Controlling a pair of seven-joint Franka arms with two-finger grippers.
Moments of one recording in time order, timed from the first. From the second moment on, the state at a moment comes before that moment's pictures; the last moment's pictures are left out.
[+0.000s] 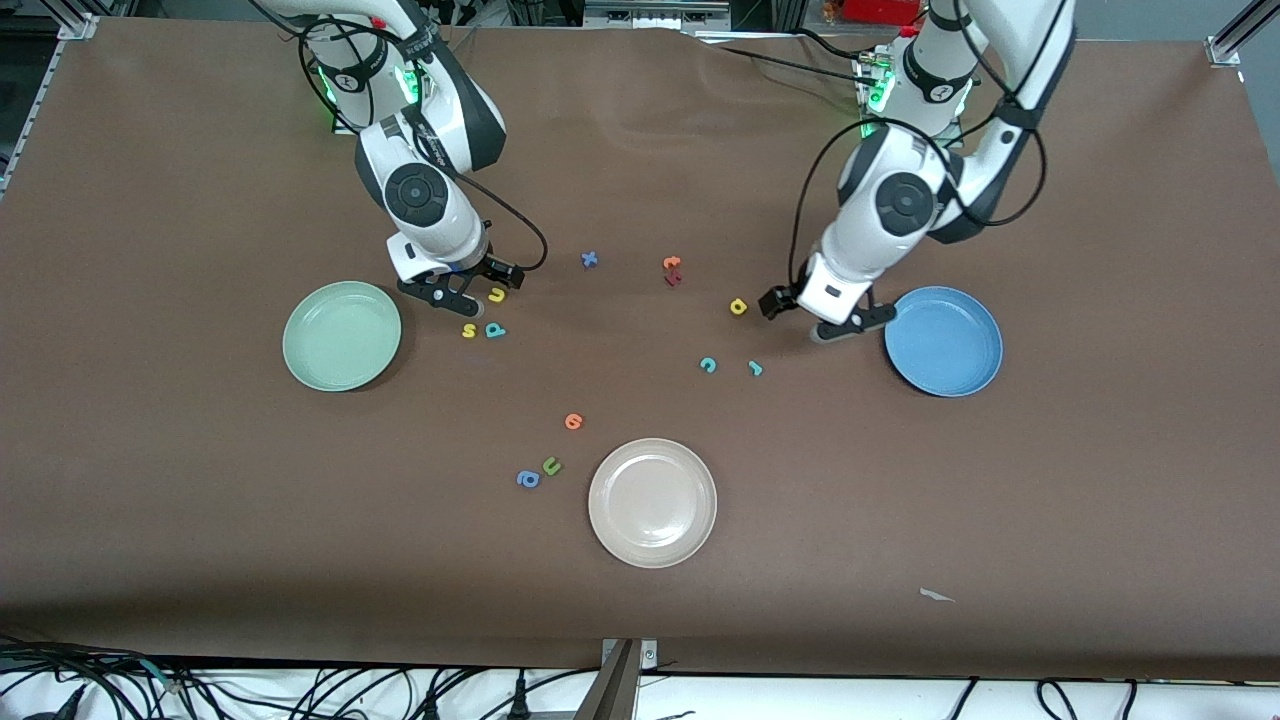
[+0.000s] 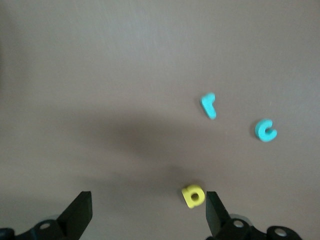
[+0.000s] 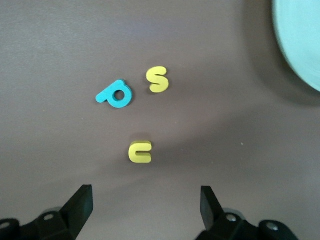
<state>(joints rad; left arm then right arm) -0.23 0.28 -0.30 -2.28 -0.15 2.54 -0.76 0.47 0.26 0.08 -2.27 0.05 2.39 0.82</state>
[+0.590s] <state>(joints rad) -0.33 0.47 -0.30 -2.22 -0.03 2.61 -1.03 0.47 0.37 0.08 -2.29 0.05 2.54 0.73</state>
